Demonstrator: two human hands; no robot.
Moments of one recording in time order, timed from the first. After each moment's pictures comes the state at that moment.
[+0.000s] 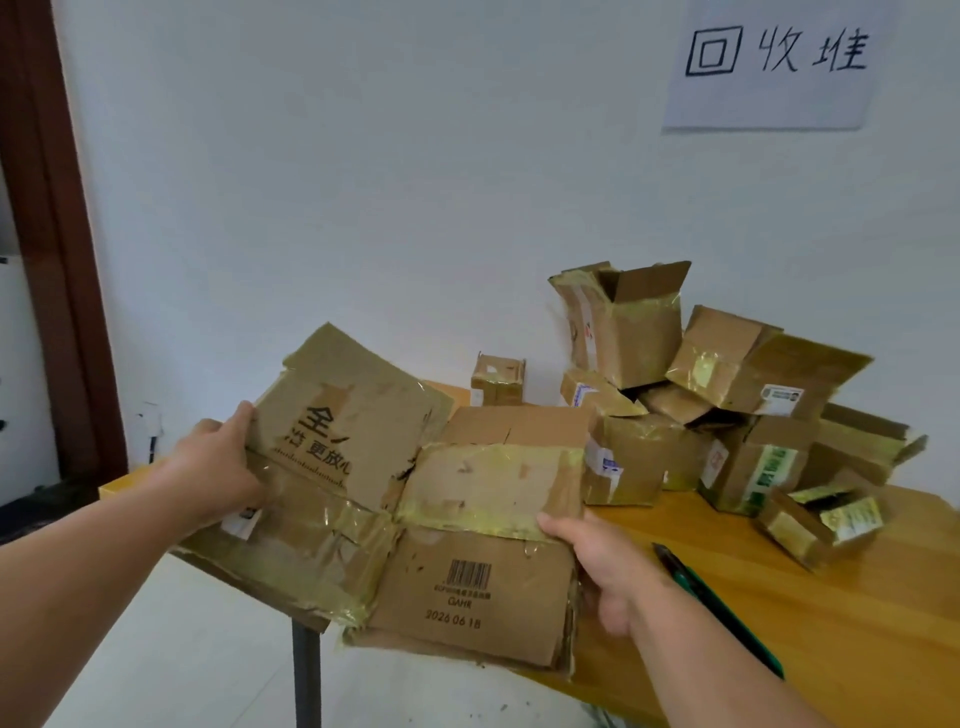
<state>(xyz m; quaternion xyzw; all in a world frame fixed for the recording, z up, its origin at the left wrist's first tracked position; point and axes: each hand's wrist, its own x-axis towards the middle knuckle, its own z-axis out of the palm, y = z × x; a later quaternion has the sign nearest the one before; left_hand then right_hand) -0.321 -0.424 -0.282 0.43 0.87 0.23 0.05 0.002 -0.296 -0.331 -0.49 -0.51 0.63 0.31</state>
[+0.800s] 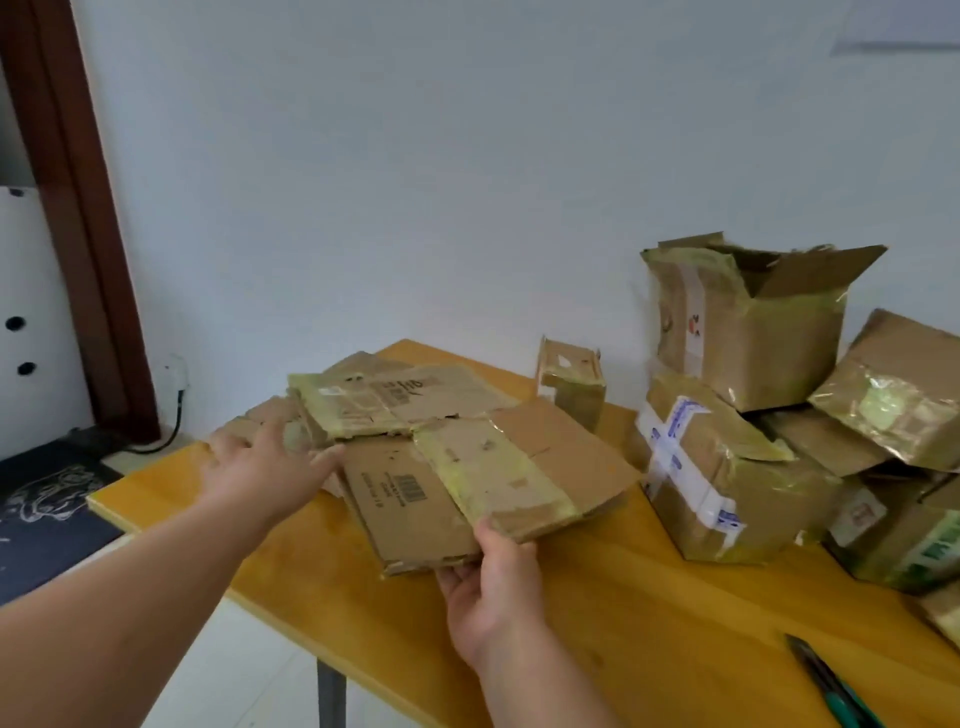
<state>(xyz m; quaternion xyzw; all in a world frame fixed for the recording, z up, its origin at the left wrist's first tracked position) -0.380 -0.324 -0.326 0.26 0.91 0.30 0.12 -0.186 -0.277 -0.357 -0.40 -0.19 0.79 0.43</state>
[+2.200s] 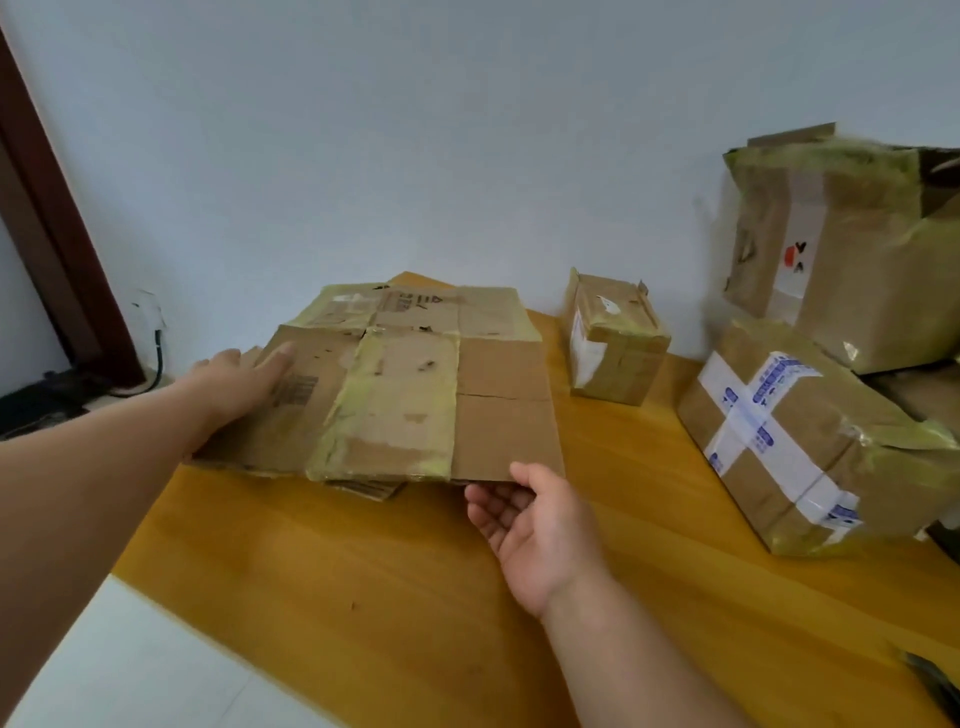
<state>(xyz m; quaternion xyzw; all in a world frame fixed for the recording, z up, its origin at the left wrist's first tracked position) -0.516 -0.244 -0.346 0.27 0.90 0.27 0.22 -0.217 -0.213 -0.359 -0.45 -0.25 0.78 0.37</state>
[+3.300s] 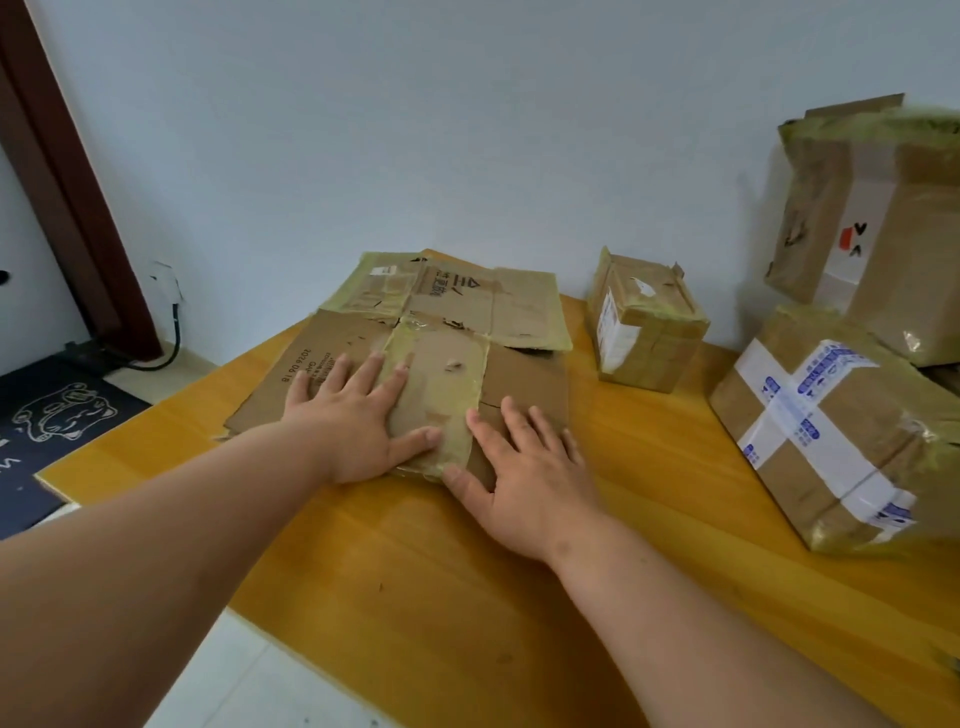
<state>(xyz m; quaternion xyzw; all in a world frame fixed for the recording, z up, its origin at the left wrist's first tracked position) -0.434 -0.235 -0.372 0.55 0.83 -0.03 0.09 -0.235 -0.179 -0.383 -0.43 -0.90 0.09 -0.04</state>
